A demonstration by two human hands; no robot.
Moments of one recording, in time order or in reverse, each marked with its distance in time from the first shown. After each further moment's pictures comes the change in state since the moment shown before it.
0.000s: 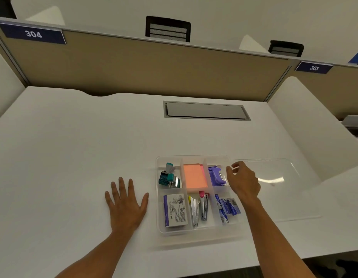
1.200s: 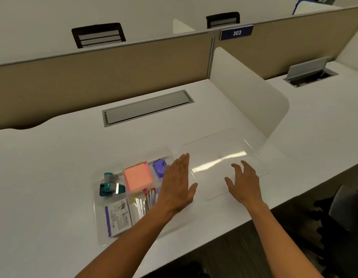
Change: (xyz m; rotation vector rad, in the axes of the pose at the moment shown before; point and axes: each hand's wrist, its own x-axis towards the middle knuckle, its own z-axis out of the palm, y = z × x) left_hand -0.079 0.310 -0.061 -0.314 -0.131 0.837; right_hand -0.006 0.235 -0.041 -0.149 -0.025 -0.039
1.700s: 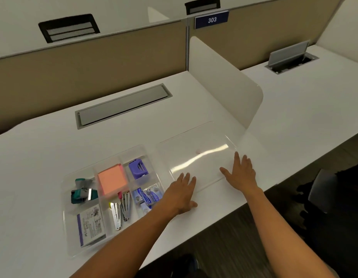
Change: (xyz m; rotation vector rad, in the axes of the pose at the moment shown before) left_hand 0.028 0.038 0.087 0.271 -0.599 0.049; right_hand 0.033 0.072 -0.008 0.046 -0.259 0.235
